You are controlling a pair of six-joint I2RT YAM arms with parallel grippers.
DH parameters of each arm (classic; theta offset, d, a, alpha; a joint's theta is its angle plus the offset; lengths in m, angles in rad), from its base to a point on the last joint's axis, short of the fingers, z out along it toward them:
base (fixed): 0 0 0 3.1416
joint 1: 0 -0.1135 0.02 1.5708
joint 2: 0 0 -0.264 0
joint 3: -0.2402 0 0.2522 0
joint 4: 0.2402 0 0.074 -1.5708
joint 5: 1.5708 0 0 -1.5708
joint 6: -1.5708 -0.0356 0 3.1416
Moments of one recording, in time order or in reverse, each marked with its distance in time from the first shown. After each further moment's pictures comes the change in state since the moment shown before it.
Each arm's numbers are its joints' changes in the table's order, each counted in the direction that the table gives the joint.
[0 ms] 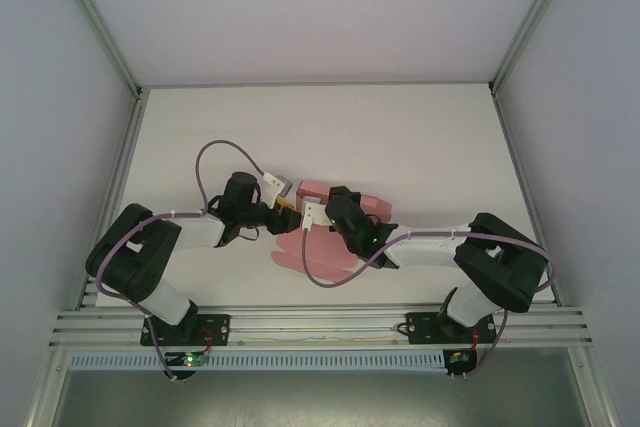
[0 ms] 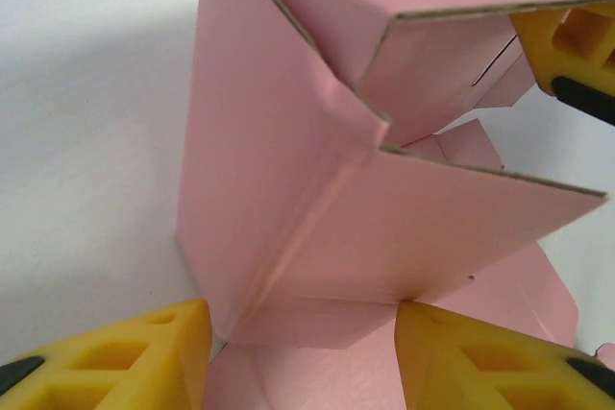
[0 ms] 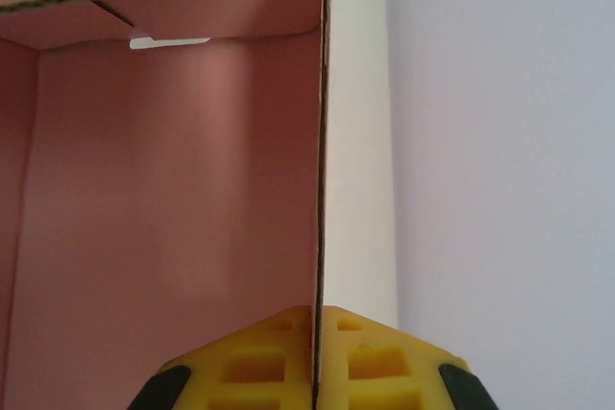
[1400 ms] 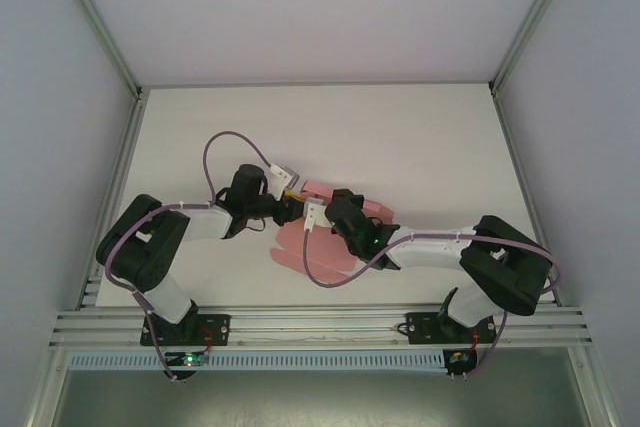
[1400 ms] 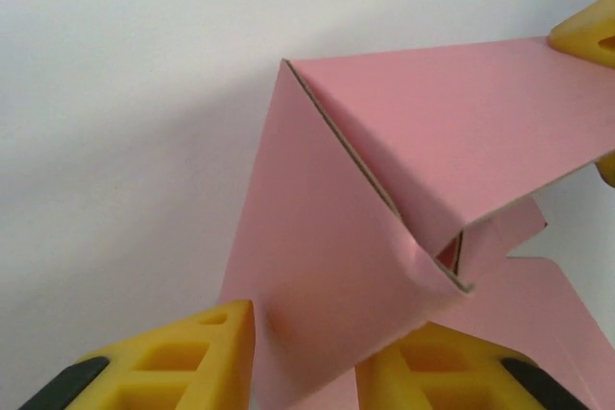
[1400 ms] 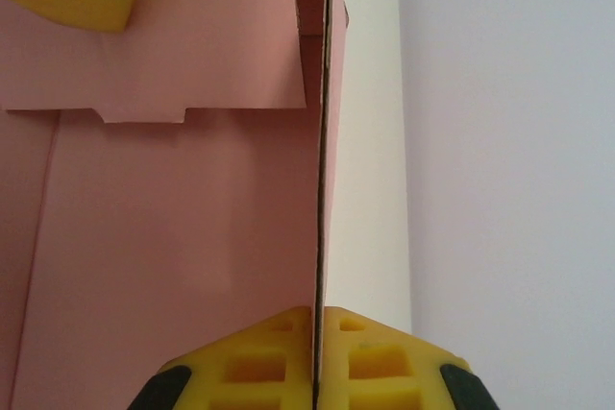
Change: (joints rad) left arm 0.019 0.076 -0.093 -0.018 -0.062 -0.047; right arm -0.010 -0.029 -0.003 0.092 0.015 -0.073
